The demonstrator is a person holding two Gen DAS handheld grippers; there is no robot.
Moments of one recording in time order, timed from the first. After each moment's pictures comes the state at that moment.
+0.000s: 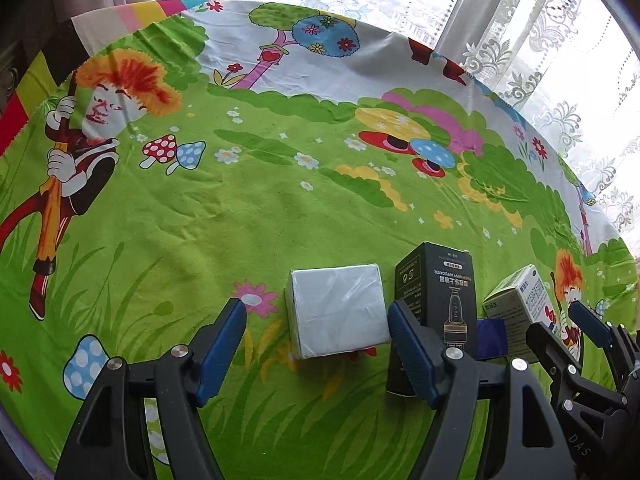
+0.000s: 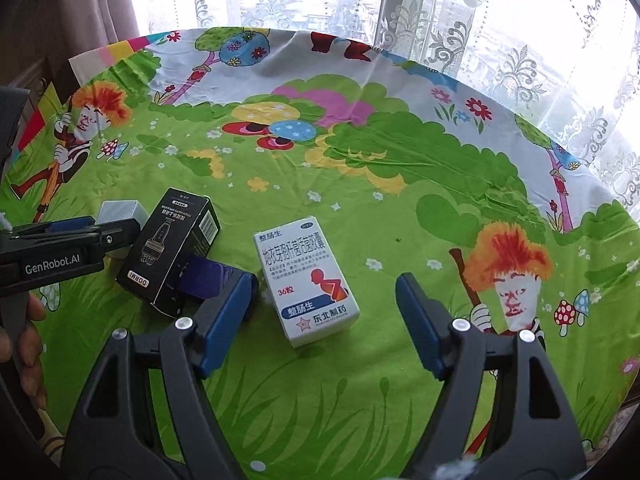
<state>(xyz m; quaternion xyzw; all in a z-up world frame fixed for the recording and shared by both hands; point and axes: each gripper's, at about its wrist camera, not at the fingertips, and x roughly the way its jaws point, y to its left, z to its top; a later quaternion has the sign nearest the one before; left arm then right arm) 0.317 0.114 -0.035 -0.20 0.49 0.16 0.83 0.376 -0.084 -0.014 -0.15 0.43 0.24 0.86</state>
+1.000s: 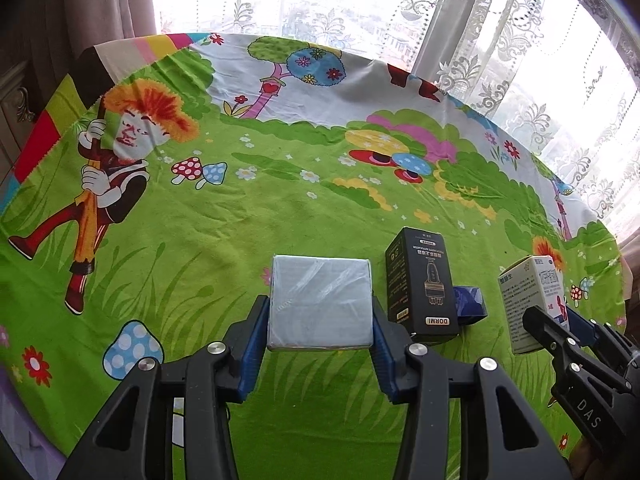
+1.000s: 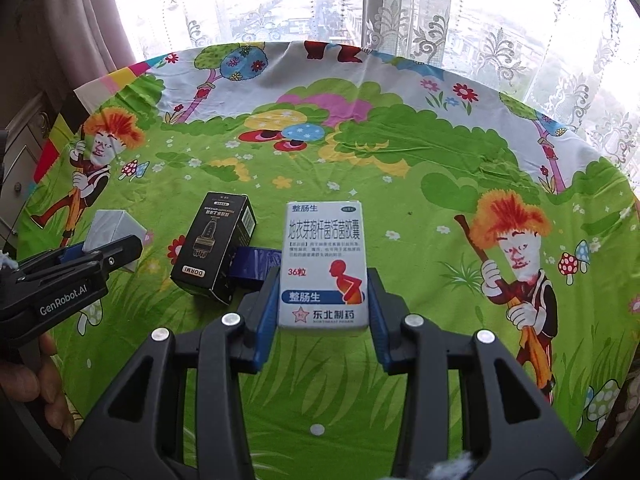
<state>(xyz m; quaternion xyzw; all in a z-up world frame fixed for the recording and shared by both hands) 0.269 0.112 -0.001 -0.17 0.46 0.14 0.86 0.335 -0.085 0.010 -0.09 0.44 0.22 0.87</state>
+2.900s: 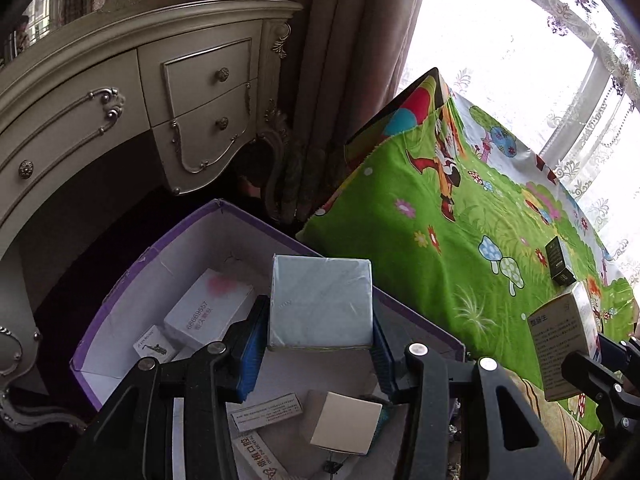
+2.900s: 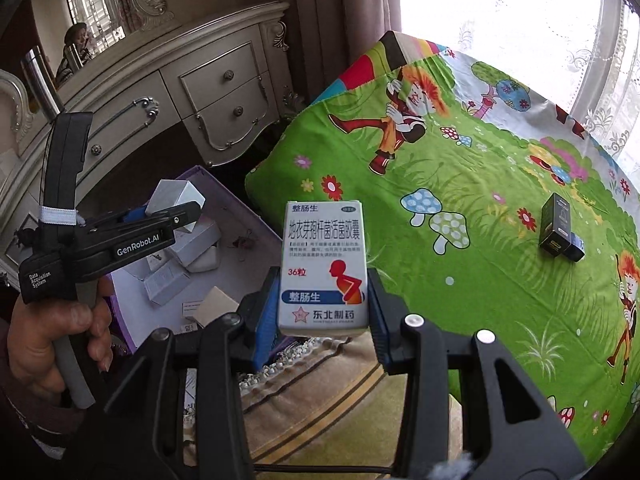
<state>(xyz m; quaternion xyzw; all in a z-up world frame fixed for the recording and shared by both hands) -0.079 0.298 0.024 -0.25 0.40 0.31 0.83 0.034 0.101 0.064 -0.19 0.41 0.46 0.77</state>
